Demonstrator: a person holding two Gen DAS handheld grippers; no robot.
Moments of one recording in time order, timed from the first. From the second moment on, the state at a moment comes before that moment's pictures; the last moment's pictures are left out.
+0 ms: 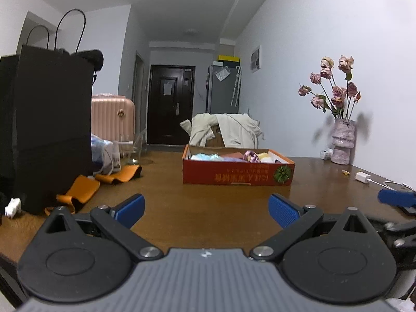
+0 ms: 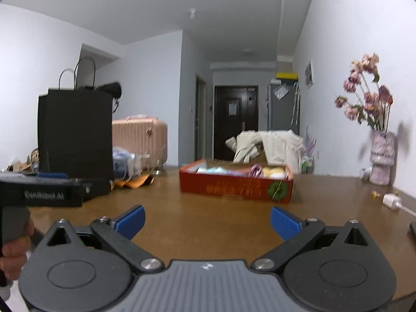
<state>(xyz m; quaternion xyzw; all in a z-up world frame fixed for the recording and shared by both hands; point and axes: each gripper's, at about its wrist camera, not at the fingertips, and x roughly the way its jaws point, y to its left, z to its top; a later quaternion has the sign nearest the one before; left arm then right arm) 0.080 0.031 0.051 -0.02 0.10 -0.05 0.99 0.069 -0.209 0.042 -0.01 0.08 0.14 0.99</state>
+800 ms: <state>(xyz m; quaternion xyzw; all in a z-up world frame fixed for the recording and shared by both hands) 0.072 0.034 0.048 -0.01 0.10 -0.05 0.99 0.067 -0.205 0.037 0.00 0.08 0.15 0.99</state>
